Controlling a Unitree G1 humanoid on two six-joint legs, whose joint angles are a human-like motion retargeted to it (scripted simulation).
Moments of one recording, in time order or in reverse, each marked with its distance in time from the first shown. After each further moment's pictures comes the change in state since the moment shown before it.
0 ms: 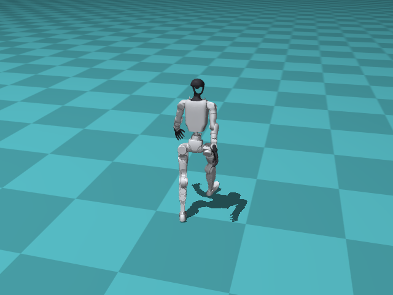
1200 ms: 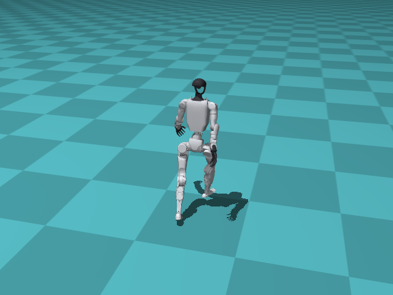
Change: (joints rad) left arm 0.083 -0.017 0.060 -0.085 -0.053 -0.055 0.079; right arm 0.008 0.018 -0.017 0.000 -0.131 0.156 0.087; waist -0.001 -0.013 -0.056; left_leg 0.091 -0.012 -0.018 0.085 0.166 -0.077; right_leg 0.028 0.004 -0.018 0.131 0.118 -0.194
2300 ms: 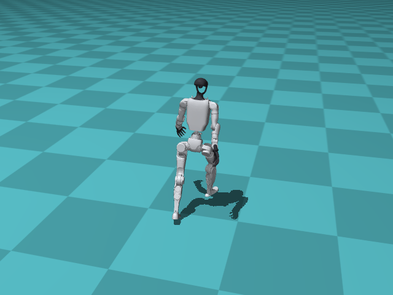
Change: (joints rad) left arm -0.086 -0.045 -0.031 0.065 -0.009 0.005 0.045; right arm -0.041 -0.032 -0.005 0.000 0.099 -0.034 -0.080; waist 0.032 -0.001 0.032; left_leg -0.028 -0.022 -0.058 -0.019 -0.022 0.043; right_leg -0.095 -0.082 0.085 0.074 -0.139 0.068
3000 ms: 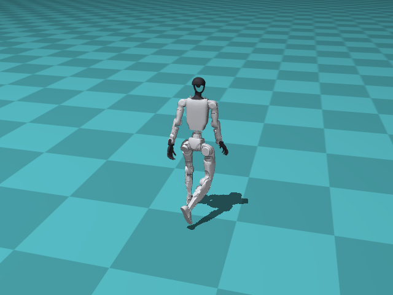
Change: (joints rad) left arm 0.543 -0.102 0.199 0.427 0.343 0.293 -0.168; right arm -0.309 0.048 0.272 -0.321 0.115 -0.220 -0.245; waist 0.374 0.055 -0.015; left_leg -0.693 0.299 0.246 0.392 -0.095 0.184; right_leg 0.806 0.157 0.000 0.385 0.452 0.097
